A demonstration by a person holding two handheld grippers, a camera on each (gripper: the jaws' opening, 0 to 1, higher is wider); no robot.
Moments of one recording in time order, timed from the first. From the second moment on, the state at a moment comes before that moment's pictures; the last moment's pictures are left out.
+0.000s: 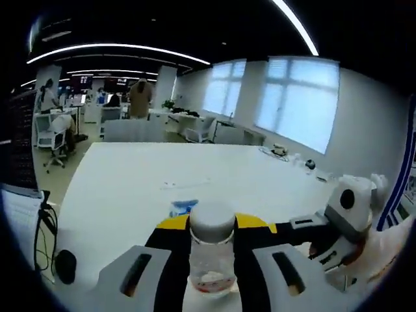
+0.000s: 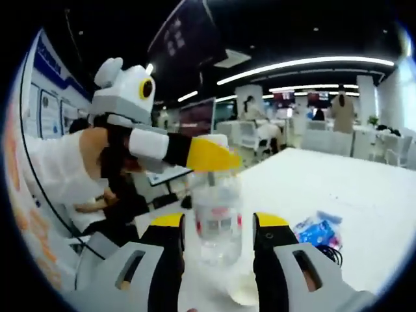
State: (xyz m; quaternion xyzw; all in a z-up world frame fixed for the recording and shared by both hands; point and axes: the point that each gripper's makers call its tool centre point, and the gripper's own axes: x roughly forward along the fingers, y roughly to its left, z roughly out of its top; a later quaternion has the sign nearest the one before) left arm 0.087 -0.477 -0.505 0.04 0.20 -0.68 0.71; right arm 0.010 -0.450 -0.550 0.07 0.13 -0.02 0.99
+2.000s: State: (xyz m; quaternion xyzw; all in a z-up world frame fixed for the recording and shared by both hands) left arm 0.243 -0.613 -0.621 0.17 0.30 -0.55 0.76; right arm -0.117 -0.480 -0.645 0.18 0.19 -0.18 0.95
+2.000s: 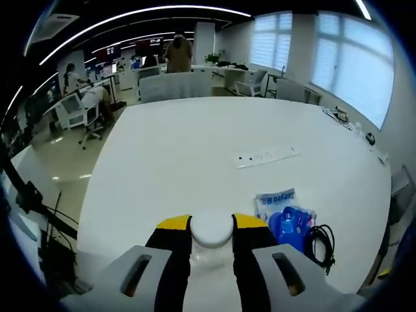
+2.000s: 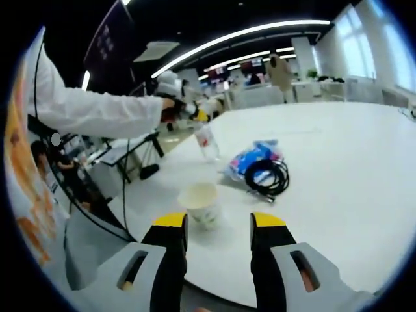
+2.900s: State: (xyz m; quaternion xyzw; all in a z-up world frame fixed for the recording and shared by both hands) left arm 0.203 -0.557 -0.601 0.13 0.25 -0.60 0.75; right arm -0.113 -0.474 -0.646 0.17 0.19 -0.17 0.95
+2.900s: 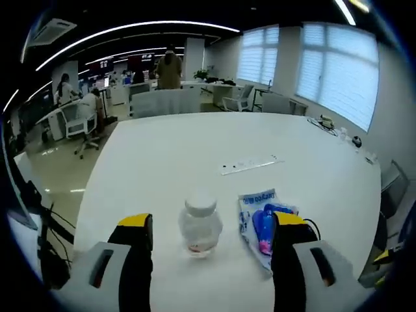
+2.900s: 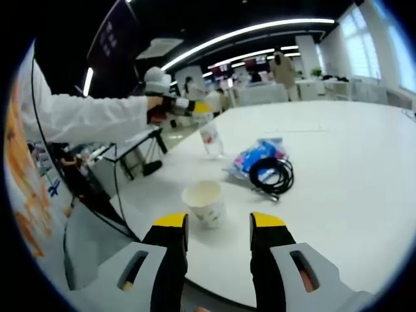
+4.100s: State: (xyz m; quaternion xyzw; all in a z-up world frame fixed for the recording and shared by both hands) left arm 0.070 -0.380 -0.655 0.16 0.20 -0.61 0.75; right arm -0.068 -0.458 -0.625 0.13 0.23 -0.06 0.96
